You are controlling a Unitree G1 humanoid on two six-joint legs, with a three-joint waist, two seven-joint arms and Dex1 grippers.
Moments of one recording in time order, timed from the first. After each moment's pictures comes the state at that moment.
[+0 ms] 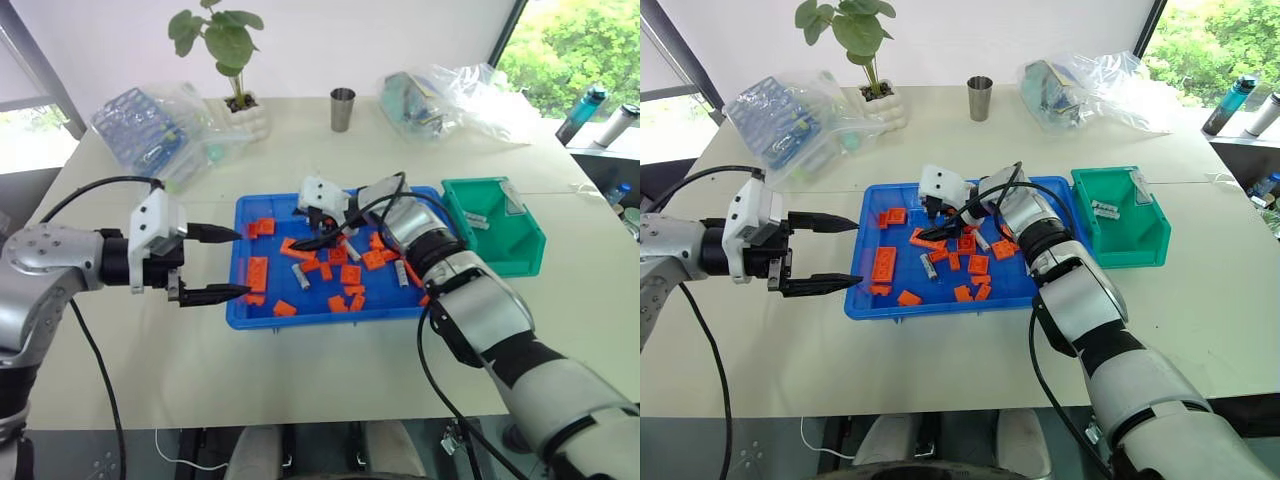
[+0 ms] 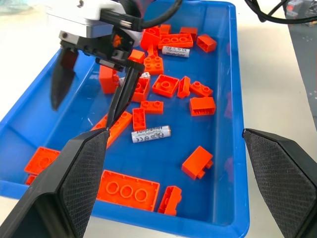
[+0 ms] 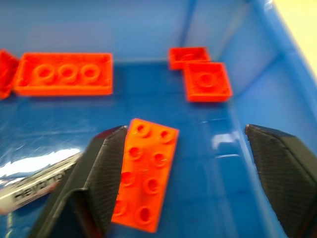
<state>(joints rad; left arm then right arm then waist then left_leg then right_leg) -0.31 0.98 0.15 -0.33 -0.62 0.55 -1.20 -1.19 -0.17 0.31 1.07 -0.10 -0.05 1.04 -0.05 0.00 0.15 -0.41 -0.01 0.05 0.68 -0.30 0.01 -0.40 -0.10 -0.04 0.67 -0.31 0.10</state>
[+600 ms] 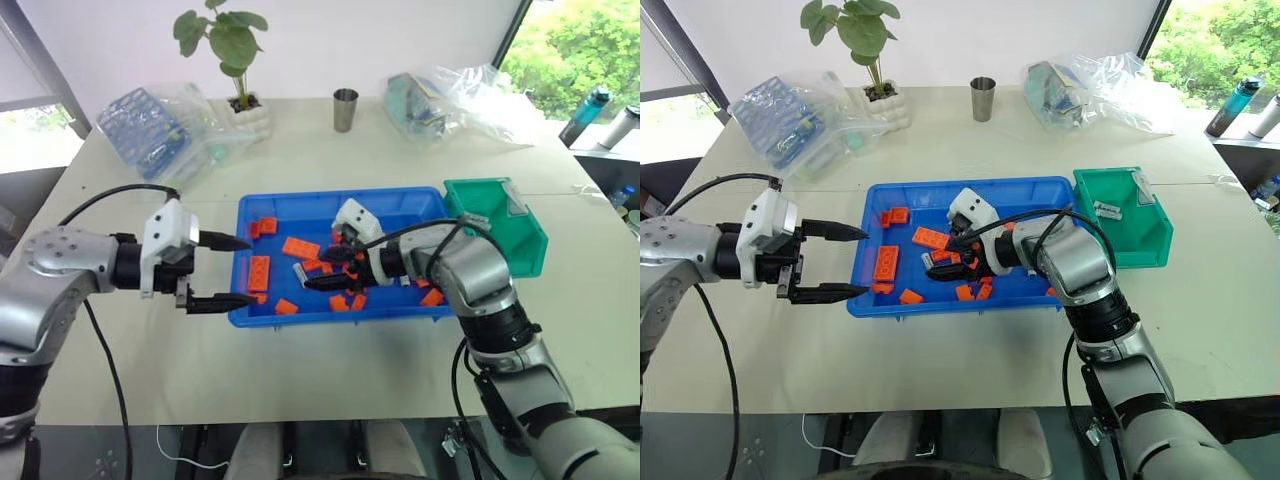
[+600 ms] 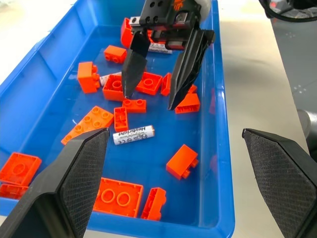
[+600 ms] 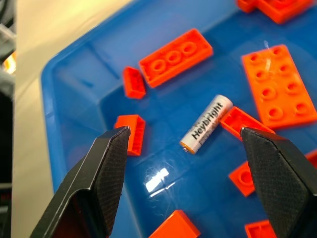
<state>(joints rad) -0.32 0.96 0.09 -0.31 -0.60 0.51 -1.24 -0.71 -0.34 0.22 -0.17 0.21 1.24 0.93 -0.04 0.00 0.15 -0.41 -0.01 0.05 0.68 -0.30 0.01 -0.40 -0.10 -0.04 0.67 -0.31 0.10</state>
